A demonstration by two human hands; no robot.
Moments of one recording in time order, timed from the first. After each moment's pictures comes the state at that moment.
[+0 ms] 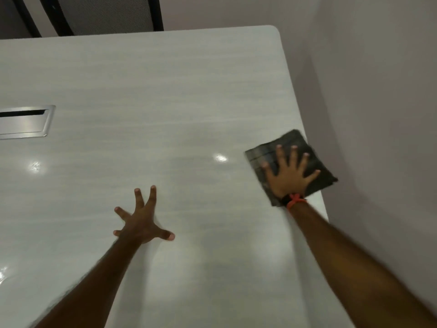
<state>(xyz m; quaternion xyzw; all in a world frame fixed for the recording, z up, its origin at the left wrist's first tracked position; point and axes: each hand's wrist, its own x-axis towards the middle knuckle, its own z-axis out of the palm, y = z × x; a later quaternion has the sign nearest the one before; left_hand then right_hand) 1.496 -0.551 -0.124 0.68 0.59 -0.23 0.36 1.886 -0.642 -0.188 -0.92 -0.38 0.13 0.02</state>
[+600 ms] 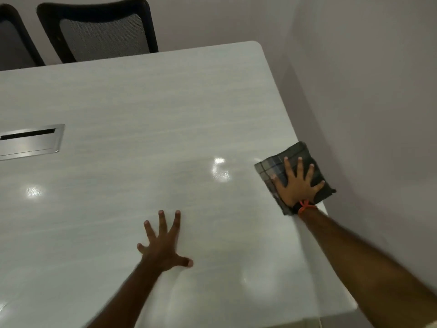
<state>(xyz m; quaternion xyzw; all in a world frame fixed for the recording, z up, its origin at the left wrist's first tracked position) 1.478 -0.624 -0.124 0.75 0.50 -0.29 0.33 1.881 -0.710 -0.176 -0.93 -0.34 0.16 0.00</state>
